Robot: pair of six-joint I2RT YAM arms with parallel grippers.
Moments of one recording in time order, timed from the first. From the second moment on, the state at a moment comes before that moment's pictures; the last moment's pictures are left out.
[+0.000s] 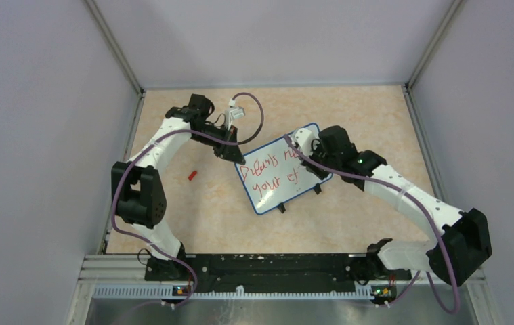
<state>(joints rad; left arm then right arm) -0.24 1.72 1.44 -0.96 0.98 0.38 0.63 1.24 0.98 -0.52 -0.08 -0.39</state>
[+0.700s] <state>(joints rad) -0.24 1.72 1.44 -0.96 0.98 0.38 0.60 1.25 0.99 -0.49 -0.10 -0.39</state>
